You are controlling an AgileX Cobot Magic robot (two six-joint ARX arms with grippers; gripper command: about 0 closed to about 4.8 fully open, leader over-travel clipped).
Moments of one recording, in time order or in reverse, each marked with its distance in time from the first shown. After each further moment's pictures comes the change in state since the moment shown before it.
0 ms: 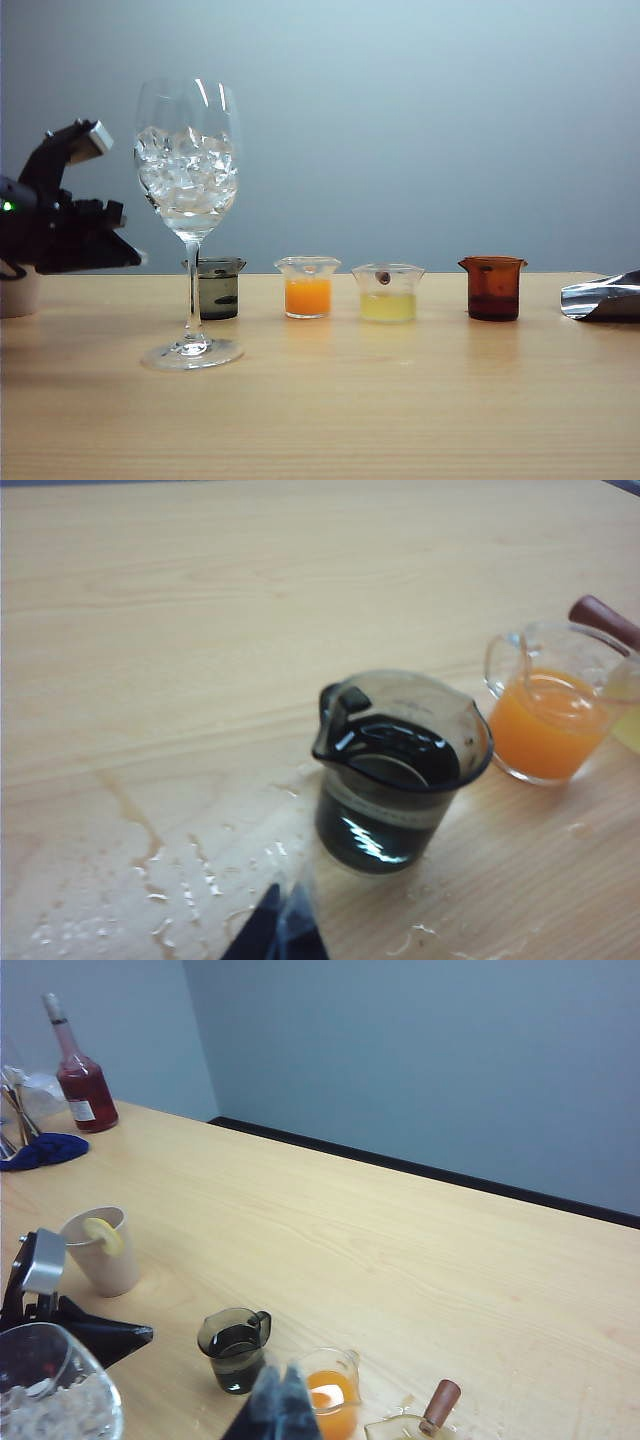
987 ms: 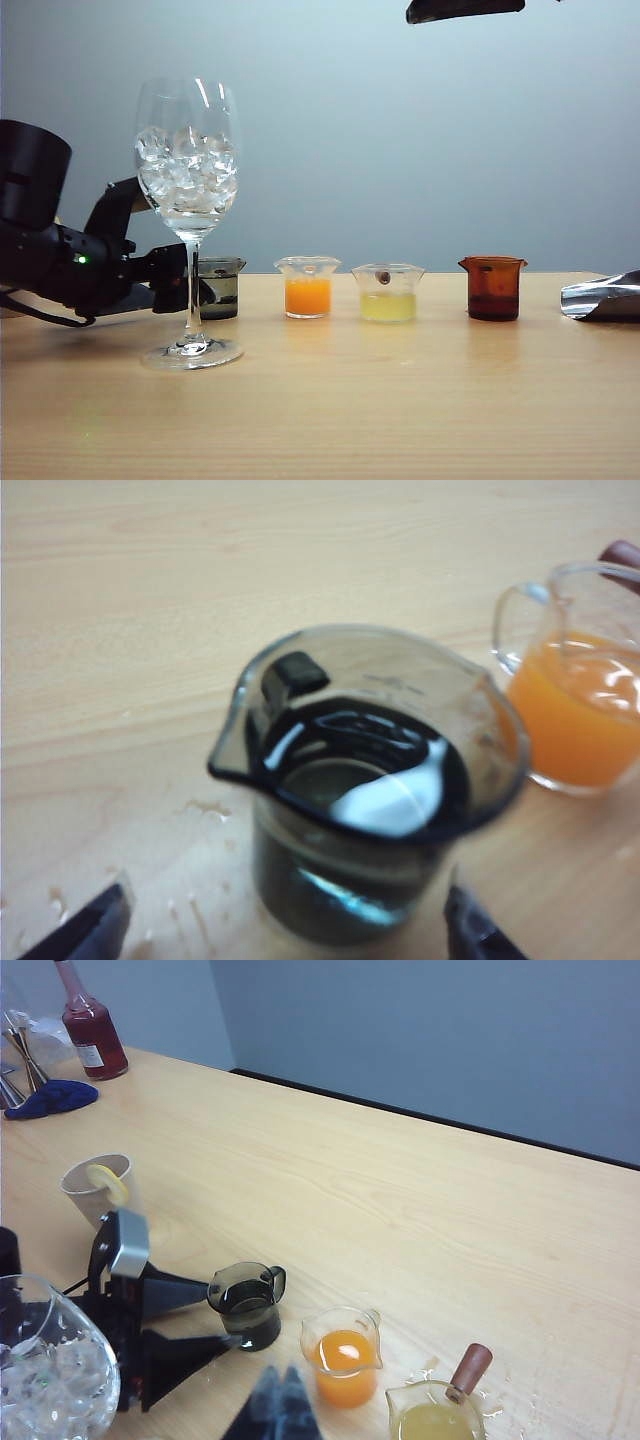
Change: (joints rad) left arm -0.108 0.272 0.138 0.121 -0.089 -0.032; right arm 0.000 0.109 0.000 0.019 -0.048 0.000
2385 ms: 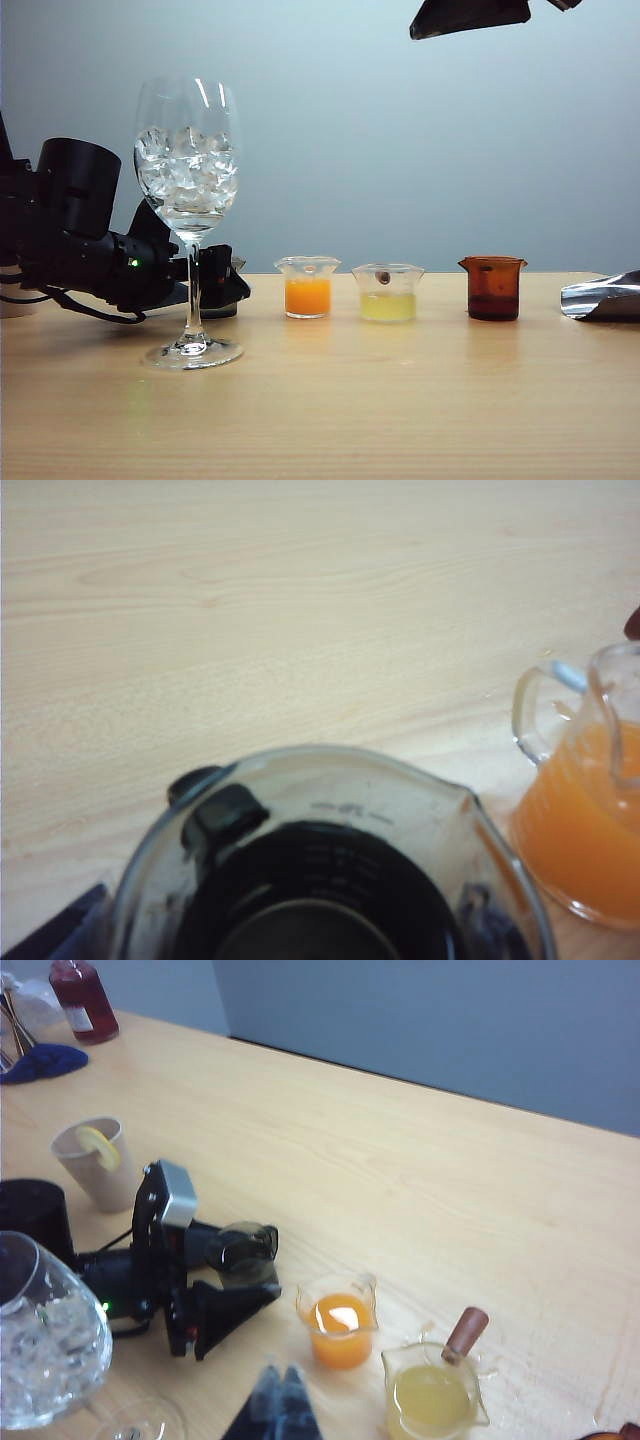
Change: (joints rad) left arm -0.055 0.120 0.161 0.011 -0.053 -0.018; right arm 0.000 0.000 0.000 -0.063 0.001 -0.016
